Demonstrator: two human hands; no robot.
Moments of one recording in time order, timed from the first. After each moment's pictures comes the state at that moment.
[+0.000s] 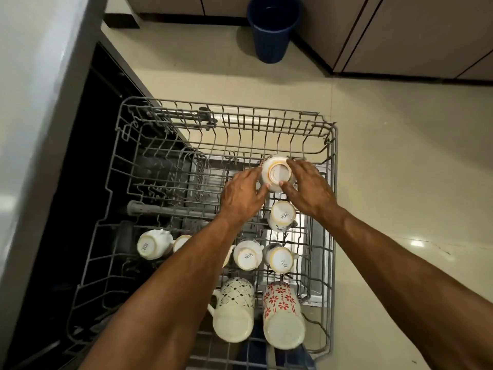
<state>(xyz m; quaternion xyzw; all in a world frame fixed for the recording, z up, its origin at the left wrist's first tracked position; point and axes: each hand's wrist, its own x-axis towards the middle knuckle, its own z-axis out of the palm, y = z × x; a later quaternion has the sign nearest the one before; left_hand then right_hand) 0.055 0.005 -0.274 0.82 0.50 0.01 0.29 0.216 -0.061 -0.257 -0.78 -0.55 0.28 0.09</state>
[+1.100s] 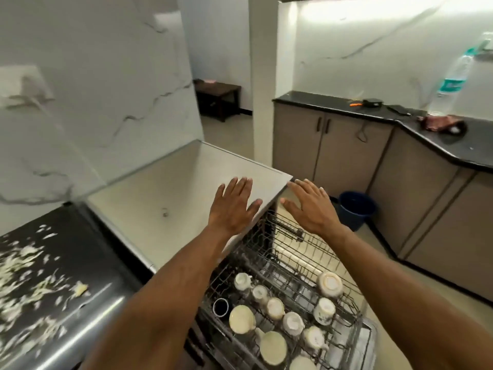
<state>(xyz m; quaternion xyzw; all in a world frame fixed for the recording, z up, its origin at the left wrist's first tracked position) -0.156 -0.097 0.121 0.75 0.66 0.09 -0.04 0.060 -0.075 0.120 -0.56 -0.80 0.08 0.18</state>
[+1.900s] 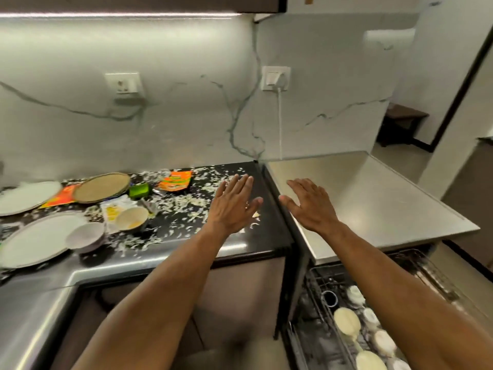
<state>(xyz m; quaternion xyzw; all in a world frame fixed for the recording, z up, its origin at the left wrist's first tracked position) -0.380 -0.405 0.149 0.48 0.86 0.13 -0.12 -0.235 -0.242 0.151 -0.25 -0.95 0.12 0.16</state>
